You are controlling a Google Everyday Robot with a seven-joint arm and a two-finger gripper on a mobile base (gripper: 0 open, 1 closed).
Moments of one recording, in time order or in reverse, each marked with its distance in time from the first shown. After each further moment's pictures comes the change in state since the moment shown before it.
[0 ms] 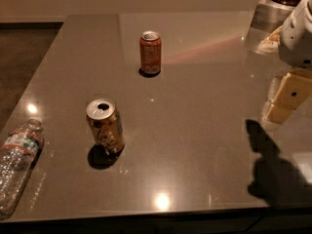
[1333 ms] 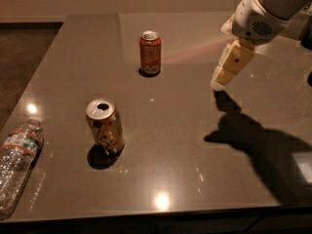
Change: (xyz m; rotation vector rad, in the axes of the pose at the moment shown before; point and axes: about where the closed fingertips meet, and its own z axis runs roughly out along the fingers) arm -0.072 -0.083 0.046 -0.011 -0.205 0.061
